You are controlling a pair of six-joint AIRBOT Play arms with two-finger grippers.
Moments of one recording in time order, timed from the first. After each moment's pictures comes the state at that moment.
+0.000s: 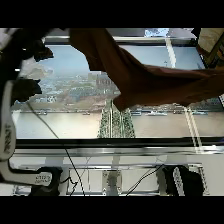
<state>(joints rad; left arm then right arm) -0.02 -1.45 1.78 -0.41 -1.13 -0.84 -0.35 -0.40 1.22 -1.23 1.03 1.52</state>
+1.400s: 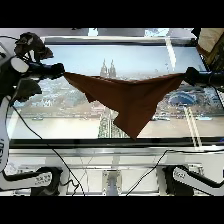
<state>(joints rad) 0.01 -1.41 1.41 1.09 -0.84 -1.49 -0.35 -1.23 1.25 -0.90 1.00 1.26</state>
